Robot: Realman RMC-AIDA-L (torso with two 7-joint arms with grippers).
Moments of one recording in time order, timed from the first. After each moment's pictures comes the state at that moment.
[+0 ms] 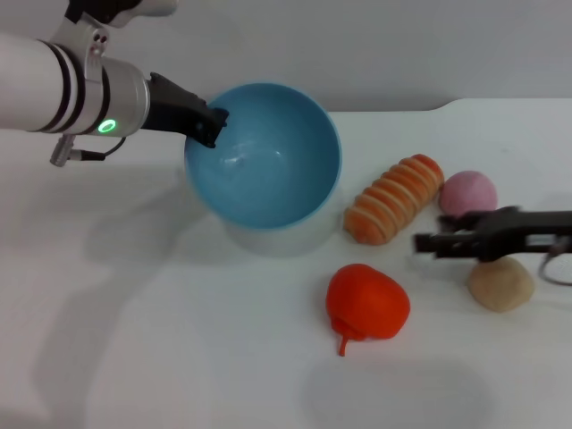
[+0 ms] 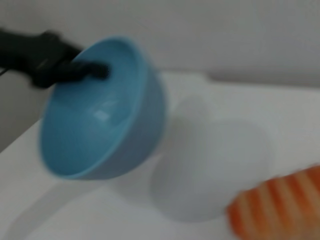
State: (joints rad) left arm -0.53 -2.06 1.49 1.38 2.51 1.03 -2.56; right arm 0.56 2.07 -0.65 -0.71 -2.22 -1.44 1.78
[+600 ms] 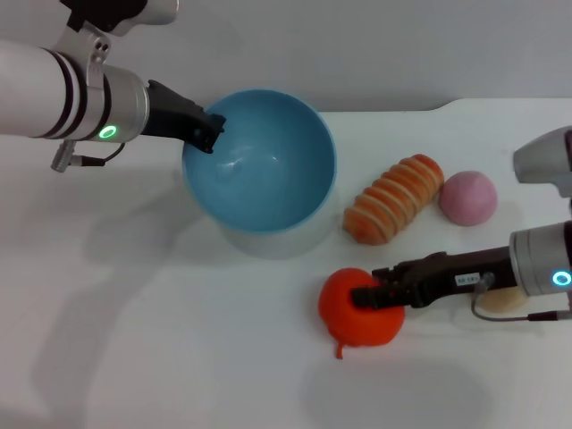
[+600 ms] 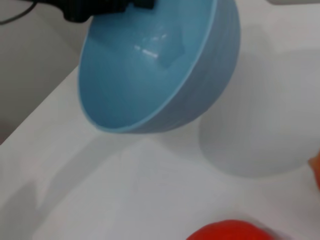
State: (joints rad) left arm -0.54 -2.06 1.50 1.34 2.51 1.01 -2.56; right arm 0.67 2.07 -0.82 -0.47 -2.21 -1.34 1.82
